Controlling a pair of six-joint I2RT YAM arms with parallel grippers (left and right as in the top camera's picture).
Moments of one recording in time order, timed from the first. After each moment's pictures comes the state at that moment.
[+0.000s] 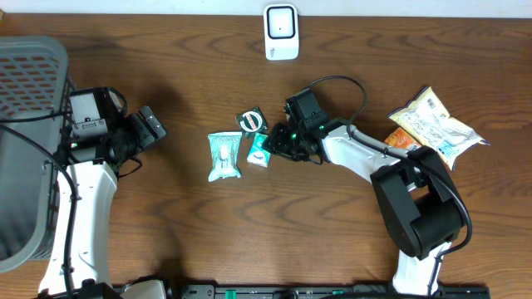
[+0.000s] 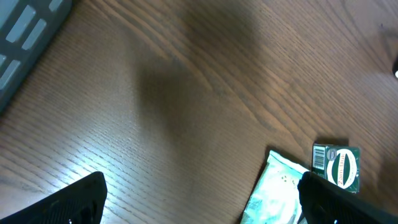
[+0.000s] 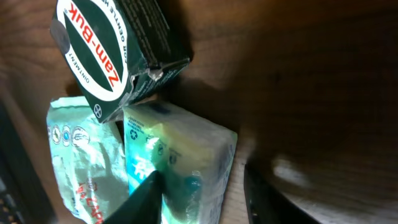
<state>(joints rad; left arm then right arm) 0.20 1.35 1.02 -0.70 0.12 -0.44 0.52 2.00 1.18 -0.26 -0.42 0.81</state>
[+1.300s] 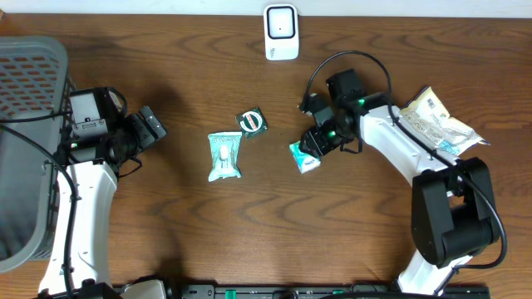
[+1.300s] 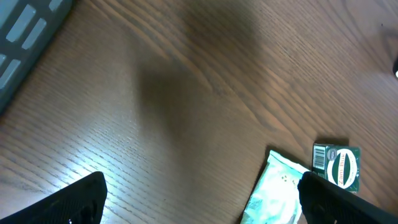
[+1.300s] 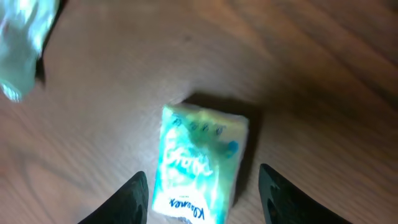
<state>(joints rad) 0.20 1.35 1.02 -0.70 0.12 -0.44 0.33 1.88 1.28 -0.71 -0.37 -0.15</state>
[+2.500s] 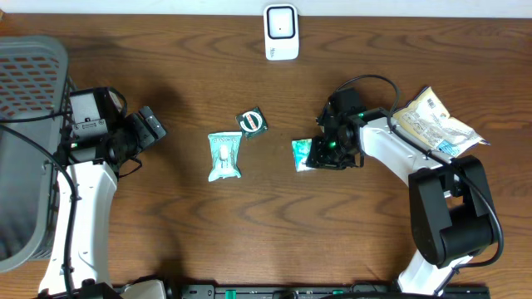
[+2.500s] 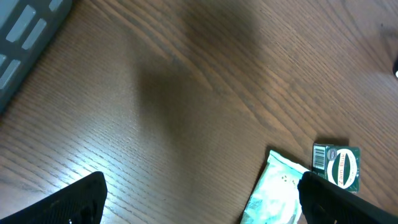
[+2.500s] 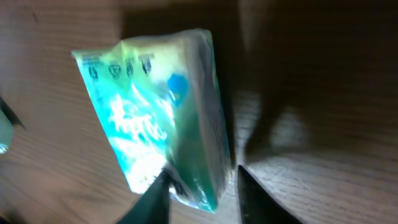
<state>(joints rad) 0.20 1.35 1.02 -0.70 0.12 -0.44 0.33 1.88 1.14 -0.69 -0.38 0.33</state>
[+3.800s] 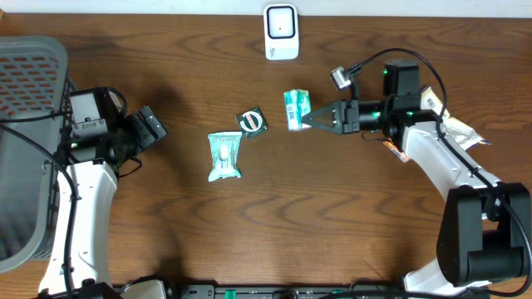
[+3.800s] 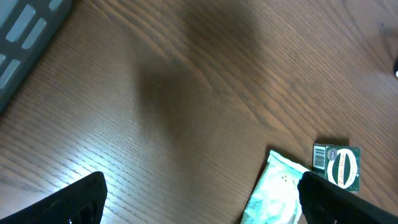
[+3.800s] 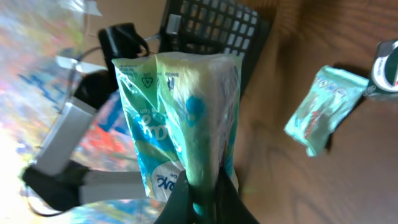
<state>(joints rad) 0.20 1.35 1.02 -0.70 0.12 -0.44 0.10 1.74 1.08 -0.09 -1.48 0.50</state>
